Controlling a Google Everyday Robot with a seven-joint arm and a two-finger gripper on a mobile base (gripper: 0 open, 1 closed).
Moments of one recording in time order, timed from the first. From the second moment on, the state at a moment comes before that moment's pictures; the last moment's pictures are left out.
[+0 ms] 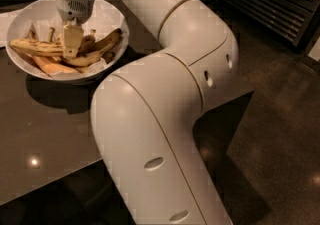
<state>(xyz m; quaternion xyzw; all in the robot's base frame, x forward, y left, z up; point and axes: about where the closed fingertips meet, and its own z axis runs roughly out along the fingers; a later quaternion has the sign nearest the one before) 0.637 0.219 0.904 -0.80 0.57 0.16 0.13</state>
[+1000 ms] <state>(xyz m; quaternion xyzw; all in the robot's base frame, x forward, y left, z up) 0.623 0.215 0.957 -0.79 0.57 0.11 0.21</state>
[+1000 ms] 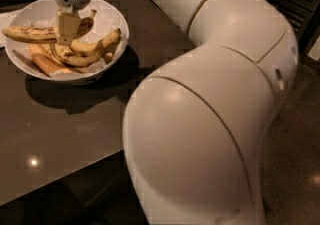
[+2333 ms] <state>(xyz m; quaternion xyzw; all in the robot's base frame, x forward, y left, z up) 0.579 0.153 0.996 -0.73 0.62 0.07 0.26</state>
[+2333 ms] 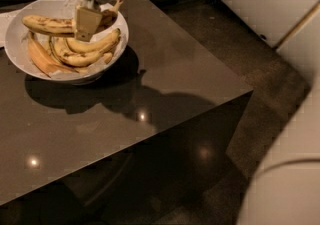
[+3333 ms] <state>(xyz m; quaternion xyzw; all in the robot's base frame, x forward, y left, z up) 0.533 0.076 0.980 -0.67 0.70 0.05 0.25</state>
